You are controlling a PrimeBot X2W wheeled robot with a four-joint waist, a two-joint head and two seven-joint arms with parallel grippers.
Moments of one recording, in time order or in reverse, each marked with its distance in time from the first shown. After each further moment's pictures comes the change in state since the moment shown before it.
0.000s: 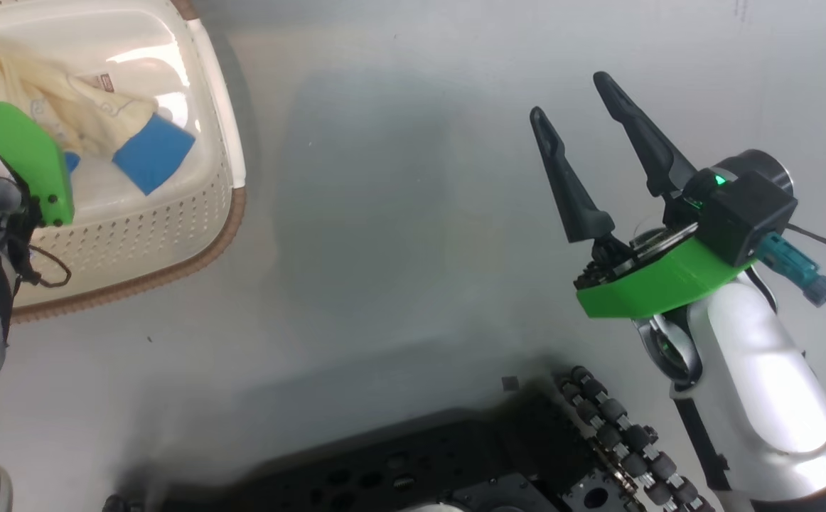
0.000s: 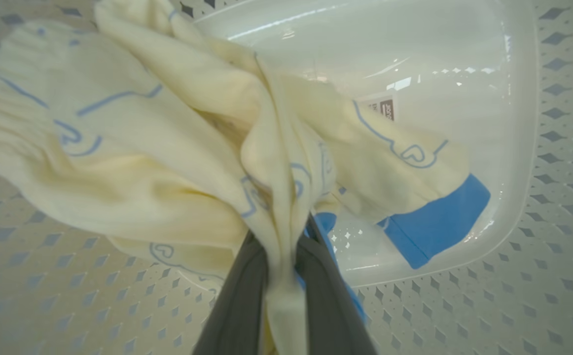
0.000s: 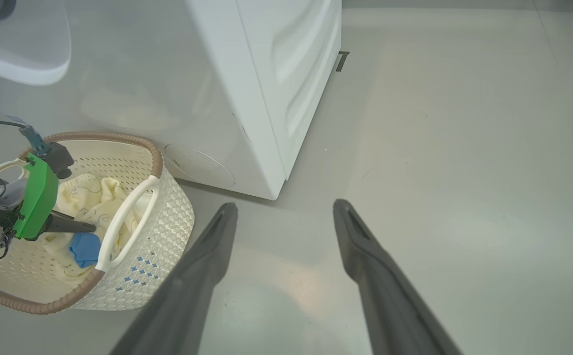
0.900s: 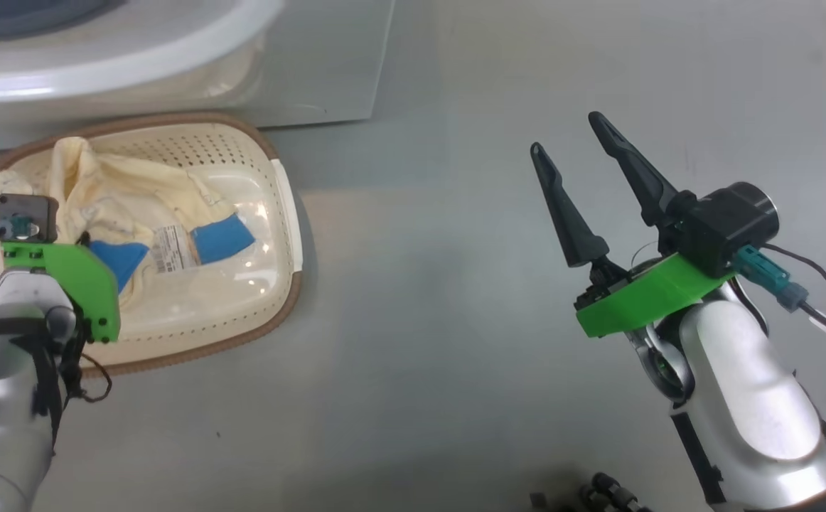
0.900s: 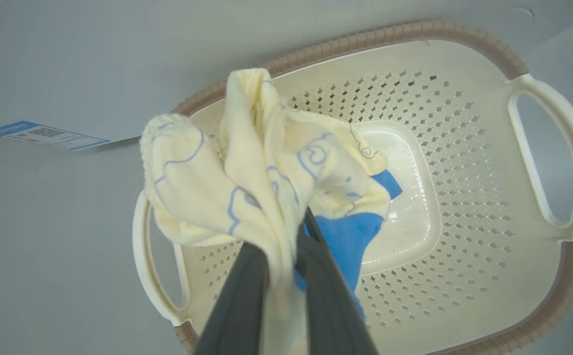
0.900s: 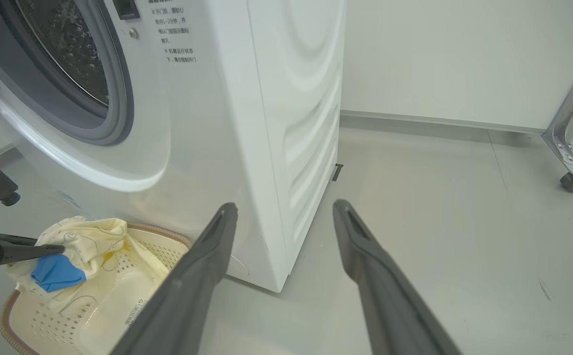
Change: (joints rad) left arm 0.240 -0.021 -0.052 0.002 -0.003 -0.033 -0.279; right arm 0.018 0.000 -0.002 0.101 -0.013 0.000 -0.003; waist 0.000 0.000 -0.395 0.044
